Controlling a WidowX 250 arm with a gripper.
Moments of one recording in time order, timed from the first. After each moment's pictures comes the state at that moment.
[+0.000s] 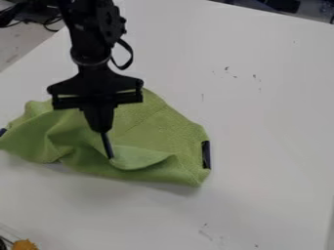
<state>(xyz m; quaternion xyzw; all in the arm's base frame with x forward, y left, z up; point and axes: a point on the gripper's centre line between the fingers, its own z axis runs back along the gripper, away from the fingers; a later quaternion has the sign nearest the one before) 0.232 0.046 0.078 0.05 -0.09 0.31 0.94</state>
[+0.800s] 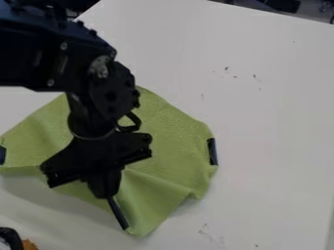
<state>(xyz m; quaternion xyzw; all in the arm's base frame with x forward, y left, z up) 0.167 -0.008 0.068 0.03 -0.09 0.41 0.91</state>
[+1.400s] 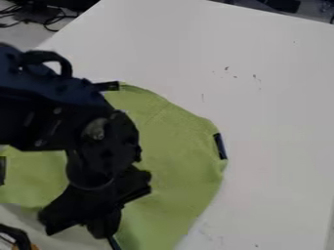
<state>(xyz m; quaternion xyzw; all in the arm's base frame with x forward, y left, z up) 0.137 -0.023 0.048 0.02 -0.08 0.45 0.89</state>
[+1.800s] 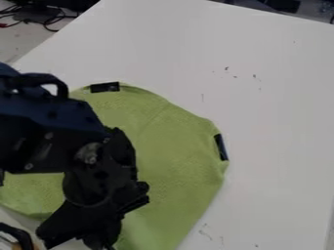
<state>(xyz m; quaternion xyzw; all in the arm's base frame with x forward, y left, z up) 0.131 -0.025 0.040 0.02 -0.09 0.45 0.89</state>
